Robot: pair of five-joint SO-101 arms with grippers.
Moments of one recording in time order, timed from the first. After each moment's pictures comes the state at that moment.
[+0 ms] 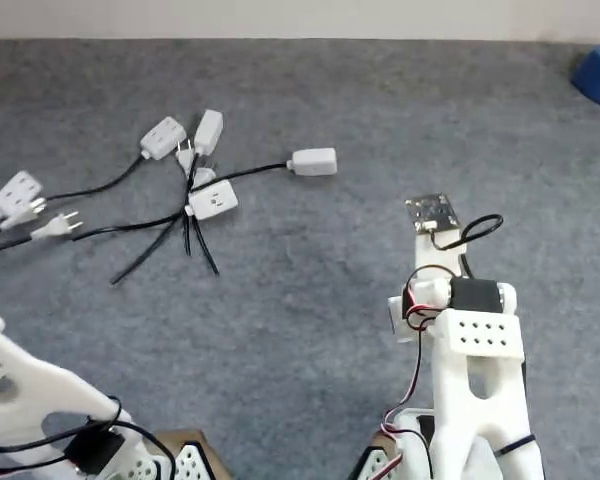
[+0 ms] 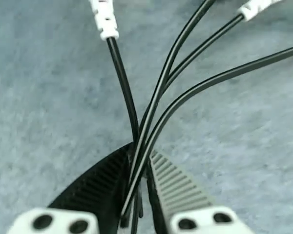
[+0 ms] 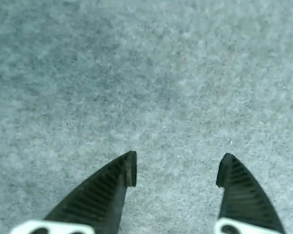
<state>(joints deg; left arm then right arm) -61.0 38.5 -36.4 87.4 -42.4 -1.1 -43.6 54.5 71.6 11.5</state>
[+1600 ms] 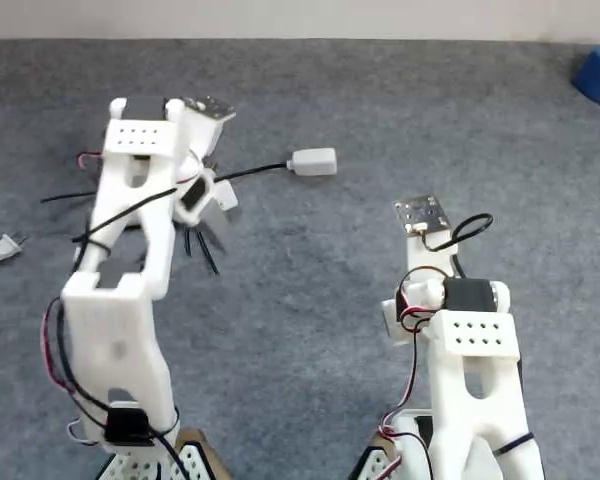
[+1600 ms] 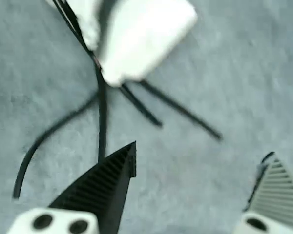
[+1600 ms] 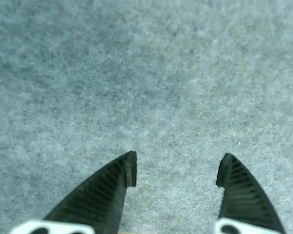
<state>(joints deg) -5.6 32.5 -28.7 101.2 -27.2 -3.3 -43.6 54.5 72.7 11.5</state>
